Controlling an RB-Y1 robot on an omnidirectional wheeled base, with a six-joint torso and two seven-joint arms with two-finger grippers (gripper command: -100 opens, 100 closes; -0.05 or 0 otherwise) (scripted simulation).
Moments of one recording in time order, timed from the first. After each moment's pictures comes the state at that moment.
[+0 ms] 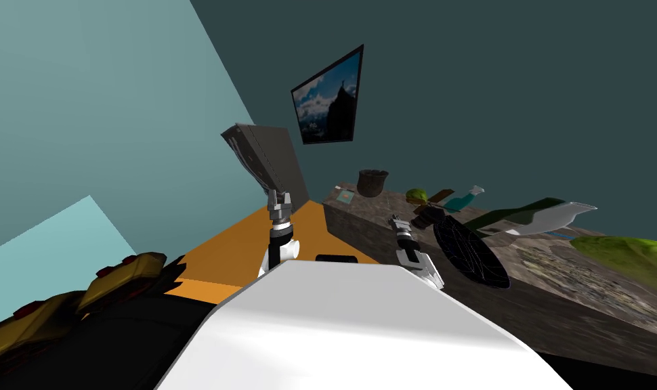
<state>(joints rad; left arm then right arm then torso) 0.46 -0.04 -0.03 -2.25 -0.06 -0.57 0.06 0.13 -0.14 -0.49 -1.30 0.53 -0.49 0.87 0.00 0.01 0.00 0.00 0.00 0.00</state>
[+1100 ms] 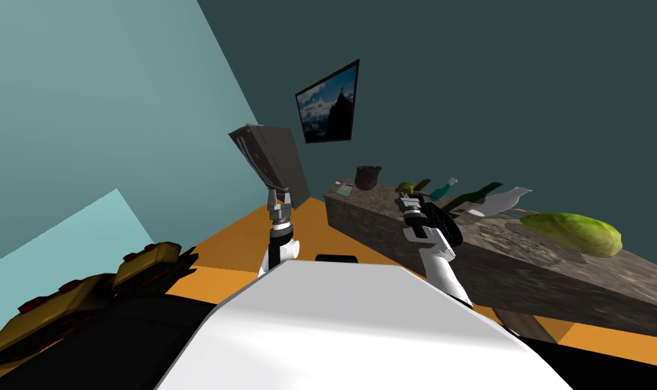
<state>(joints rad) 0.46 -0.04 -0.03 -2.25 -0.06 -0.57 0.06 -0.02 -0.34 -0.44 -1.46 0.52 -0.35 0.75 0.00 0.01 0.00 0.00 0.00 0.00</state>
